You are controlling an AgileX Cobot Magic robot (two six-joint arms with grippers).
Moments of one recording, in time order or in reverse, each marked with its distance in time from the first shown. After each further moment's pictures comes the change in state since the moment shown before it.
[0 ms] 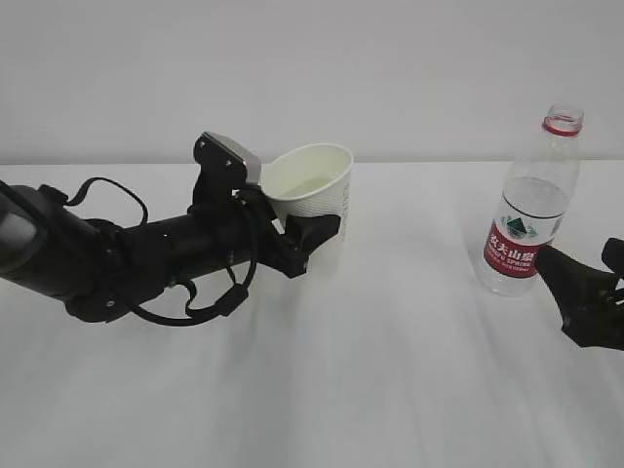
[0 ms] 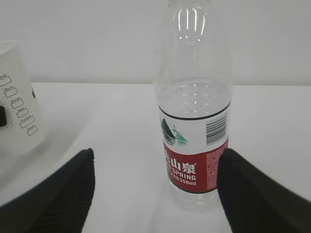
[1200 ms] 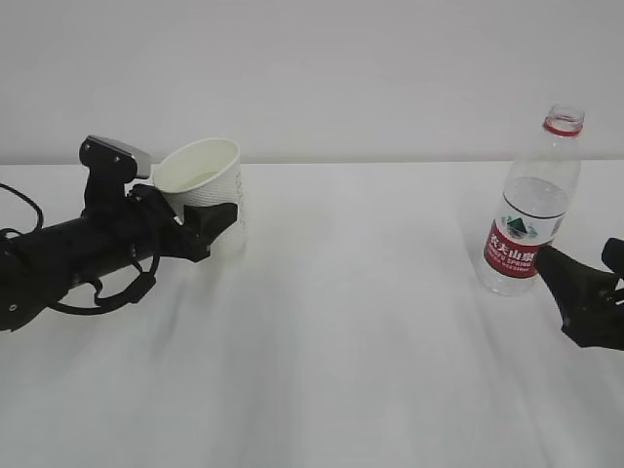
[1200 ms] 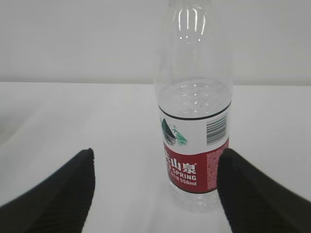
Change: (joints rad) left arm 0.234 -0.060 0.160 -0.024 -0.054 0.023; right arm 0.000 0.000 0.000 0.000 0.000 0.000
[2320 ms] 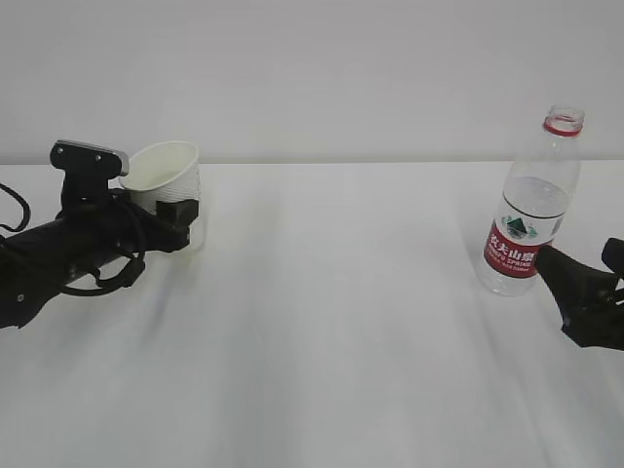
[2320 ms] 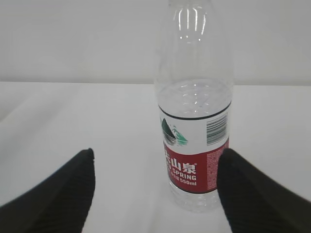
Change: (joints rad) left arm 0.003 0.000 0.001 -0.313 0.108 0.157; right arm 0.000 0.000 0.000 0.000 0.000 0.000
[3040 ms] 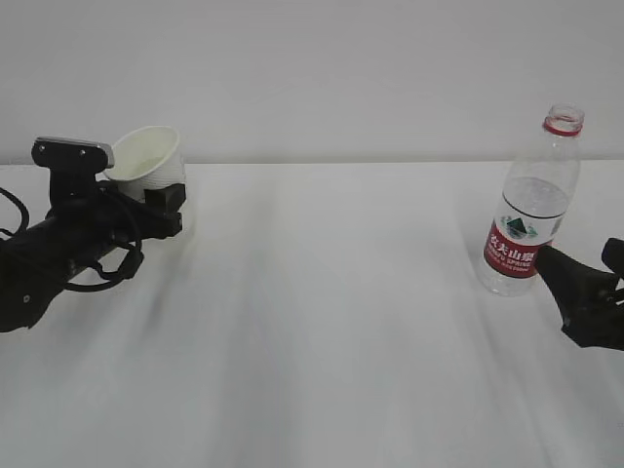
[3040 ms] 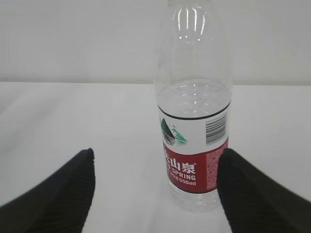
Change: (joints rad) left arm 0.001 0.021 0.002 -0.112 -0.101 0.023; right arm 0.000 0.000 0.000 0.000 0.000 0.000
